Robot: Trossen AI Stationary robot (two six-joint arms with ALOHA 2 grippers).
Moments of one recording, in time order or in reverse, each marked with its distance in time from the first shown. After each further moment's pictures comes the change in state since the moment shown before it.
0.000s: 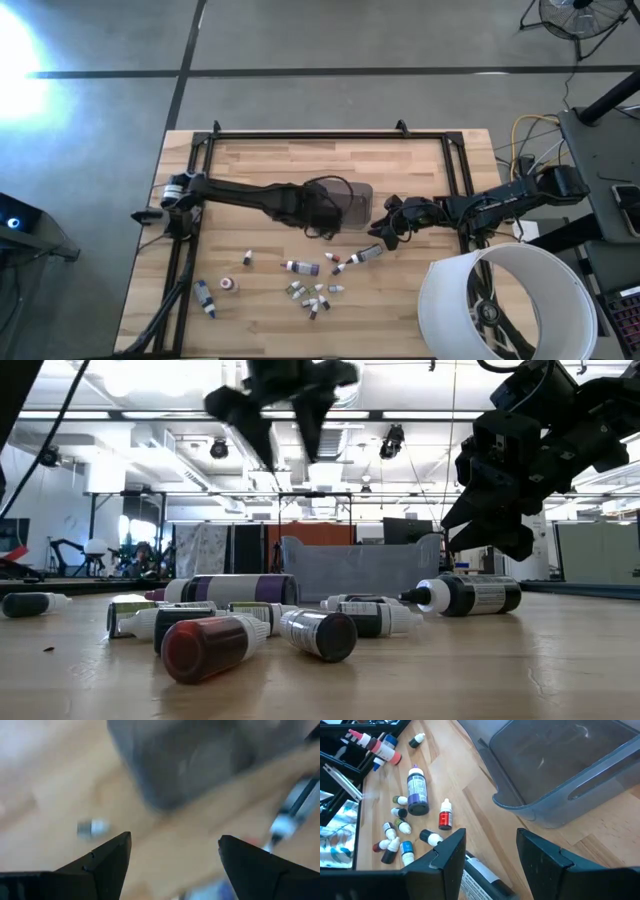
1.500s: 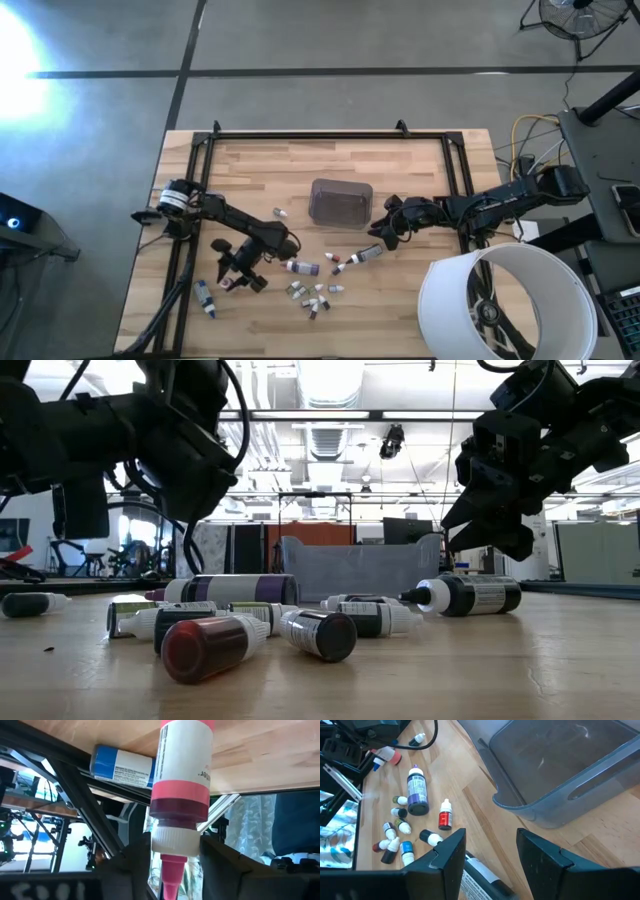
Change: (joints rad) left arm -0.100 0.000 -0.720 -0.218 1.243 0.272; right arm 0.000 0.000 0.000 0.000 0.000 0.000
